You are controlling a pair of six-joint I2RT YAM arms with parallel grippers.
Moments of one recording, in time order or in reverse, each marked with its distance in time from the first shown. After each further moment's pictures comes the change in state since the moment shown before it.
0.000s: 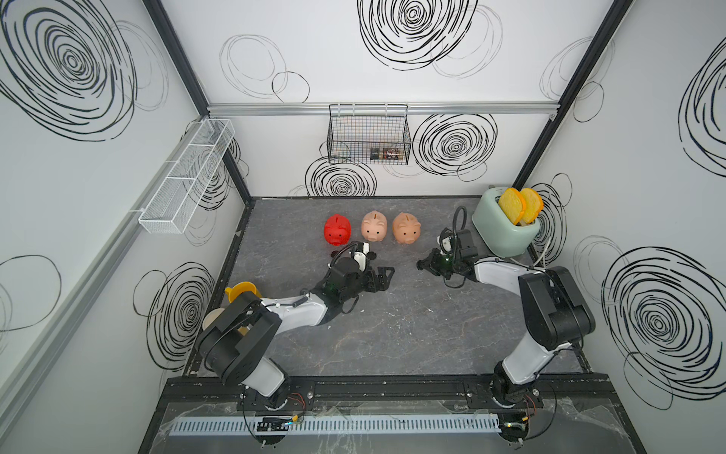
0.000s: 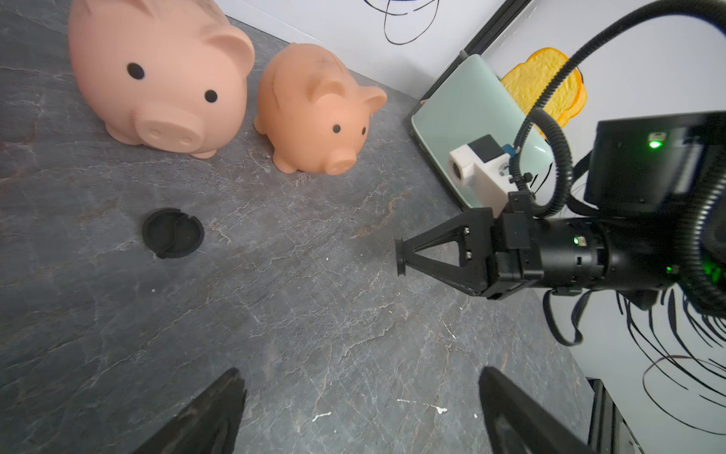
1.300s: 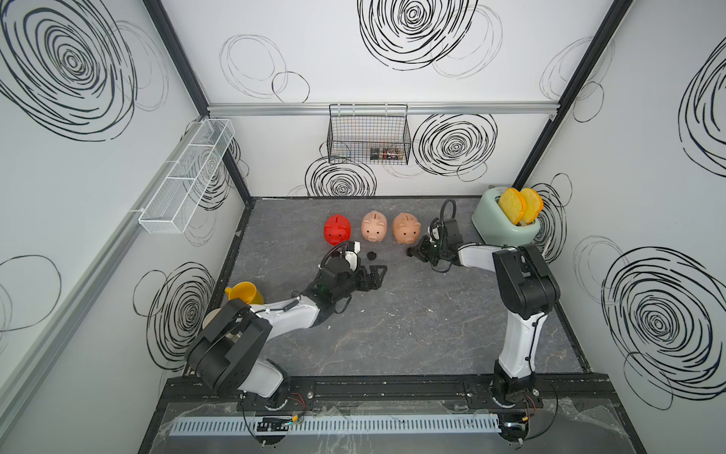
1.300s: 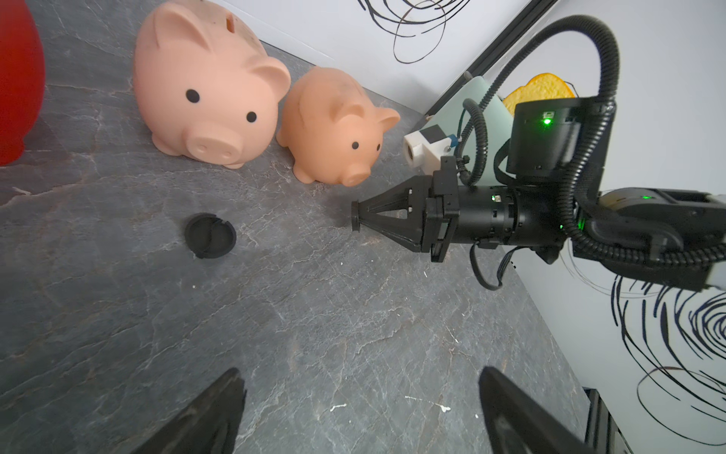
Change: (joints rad) left arm 0.056 -0.080 -0.056 -0.005 0.014 -0.005; right arm 0.008 0.258 0.227 0.081 -0.019 0.120
